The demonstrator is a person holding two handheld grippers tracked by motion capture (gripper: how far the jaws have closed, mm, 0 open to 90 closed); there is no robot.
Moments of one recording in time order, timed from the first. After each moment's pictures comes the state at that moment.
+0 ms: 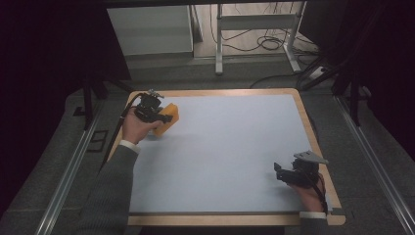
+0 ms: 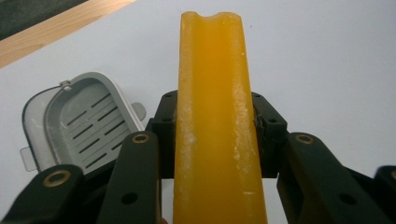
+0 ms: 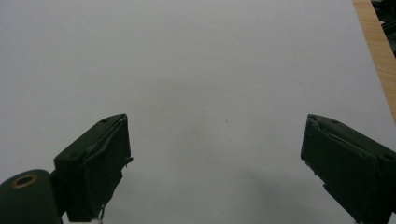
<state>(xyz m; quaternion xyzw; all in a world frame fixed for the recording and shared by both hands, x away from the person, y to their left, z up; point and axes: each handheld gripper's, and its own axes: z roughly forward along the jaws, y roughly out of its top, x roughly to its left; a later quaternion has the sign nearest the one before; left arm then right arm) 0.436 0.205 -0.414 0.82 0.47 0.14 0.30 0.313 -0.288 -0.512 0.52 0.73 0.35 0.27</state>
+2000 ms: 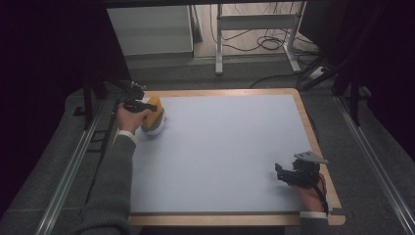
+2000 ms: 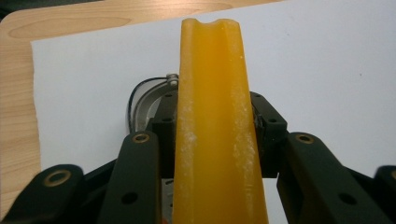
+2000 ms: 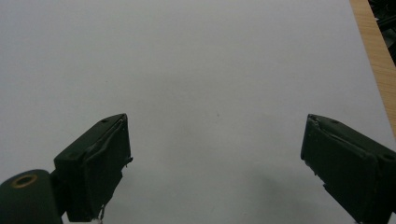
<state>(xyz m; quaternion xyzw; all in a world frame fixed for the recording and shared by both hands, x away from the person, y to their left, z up) 0.491 0.262 -0.452 0.72 0.60 0.15 0.31 0.314 -0.290 -0.515 0.52 0.73 0.34 0.28</state>
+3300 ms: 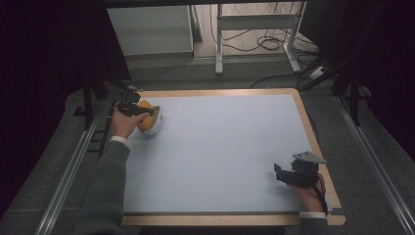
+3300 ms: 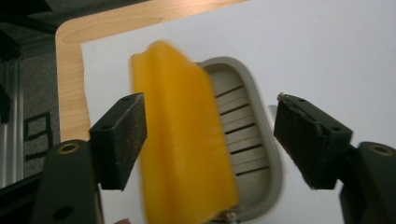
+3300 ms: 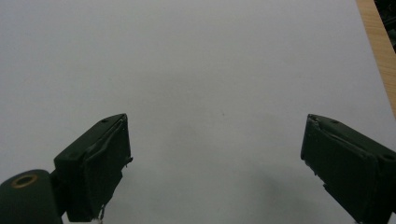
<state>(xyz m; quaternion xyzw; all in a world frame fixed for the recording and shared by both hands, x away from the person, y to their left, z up) 0.468 0.269 -0.443 0.74 0.58 0.21 0.28 0.314 -0.287 -0.516 0.52 0.73 0.34 0.27</state>
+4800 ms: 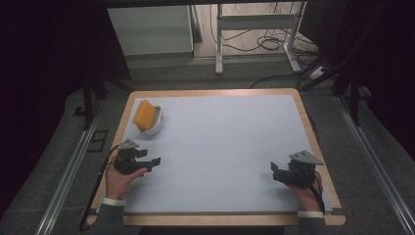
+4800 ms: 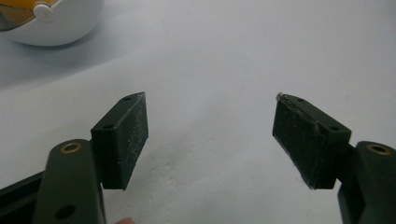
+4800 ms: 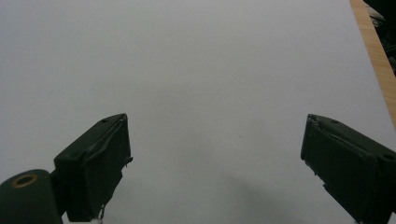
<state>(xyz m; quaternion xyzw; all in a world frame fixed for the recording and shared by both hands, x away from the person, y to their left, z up) 0.314 0.255 -0.516 0.76 0.48 0.12 0.41 0.311 -0.276 -0.510 0.49 0.74 0.36 0.30</state>
